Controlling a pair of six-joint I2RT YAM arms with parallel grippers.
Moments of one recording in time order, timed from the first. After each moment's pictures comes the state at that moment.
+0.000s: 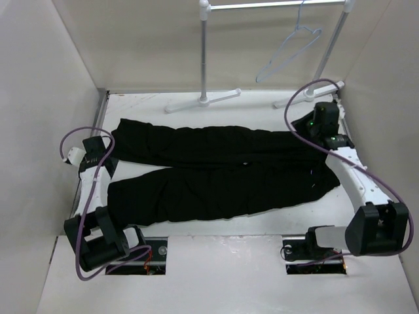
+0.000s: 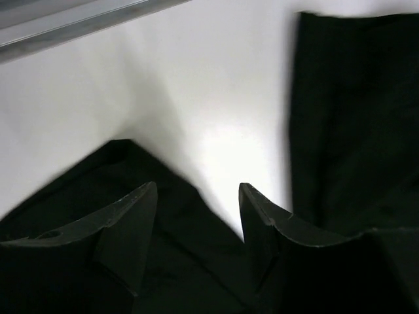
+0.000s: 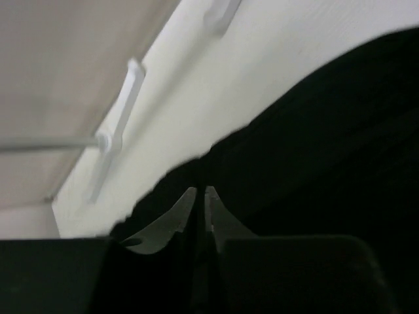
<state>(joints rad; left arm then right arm) 0.35 1.21 0.79 -0.53 -0.31 -0.86 0.04 1.30 1.06 -0.28 0.10 0.90</state>
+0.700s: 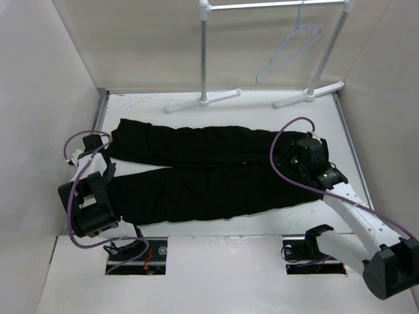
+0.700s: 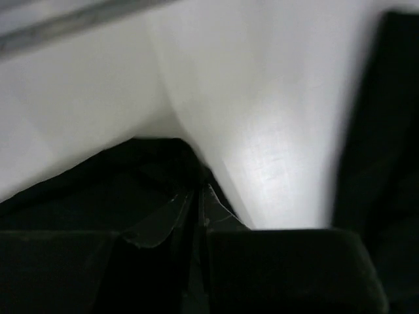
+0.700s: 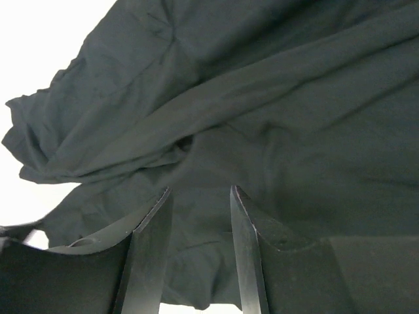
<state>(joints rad) 0.40 1.49 0.83 -0.53 -0.29 -0.85 0.33 0.98 0.70 -0.37 0.05 0.88</state>
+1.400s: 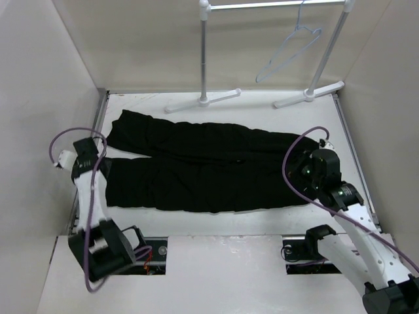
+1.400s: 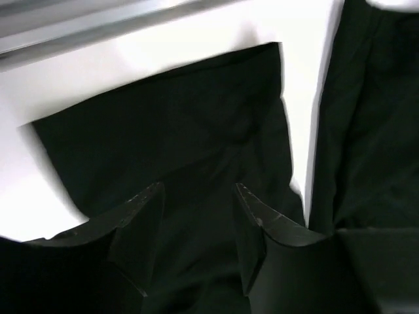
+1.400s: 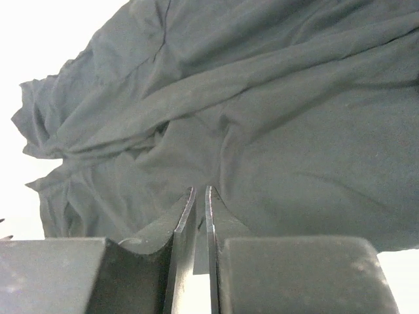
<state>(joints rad) 0.40 1.25 0.87 -0.61 -0.29 -0.87 0.25 0.73 0.65 -0.50 0.00 0.82</state>
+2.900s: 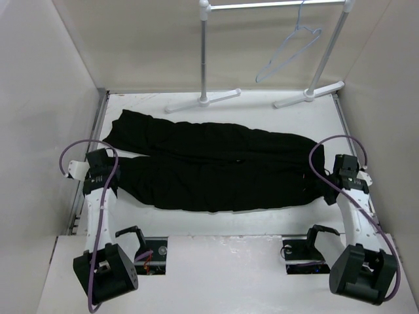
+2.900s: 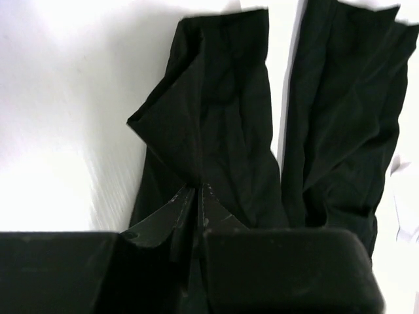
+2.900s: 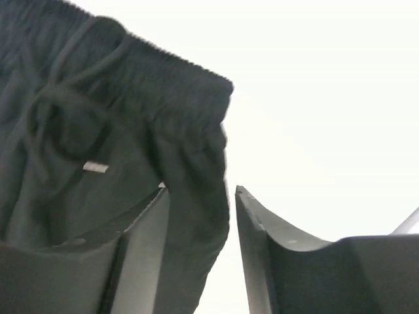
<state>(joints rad) 0.34 0.95 0.65 -0.55 -0.28 -1.05 -0.26 0.90 0.59 -0.77 0.22 0.91</state>
